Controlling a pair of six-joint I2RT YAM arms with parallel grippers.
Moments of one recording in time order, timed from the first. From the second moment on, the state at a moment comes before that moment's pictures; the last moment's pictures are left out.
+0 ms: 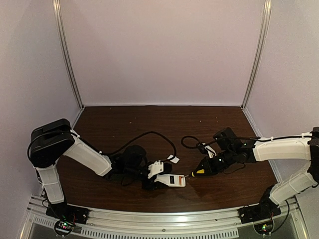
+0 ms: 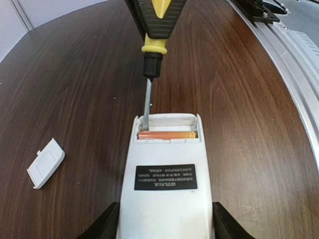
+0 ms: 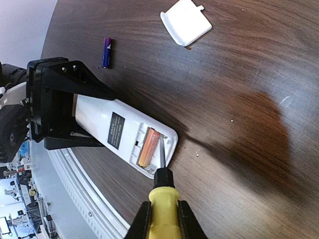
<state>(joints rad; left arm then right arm) -1.03 1.88 0.74 0.51 0.39 0.40 0.72 1.35 0.65 -0.25 -0.47 0.53</state>
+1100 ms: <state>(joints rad) -1.04 1.91 0.85 0.37 0.40 0.47 0.73 1.33 0.74 -0.38 -0.43 0.55</state>
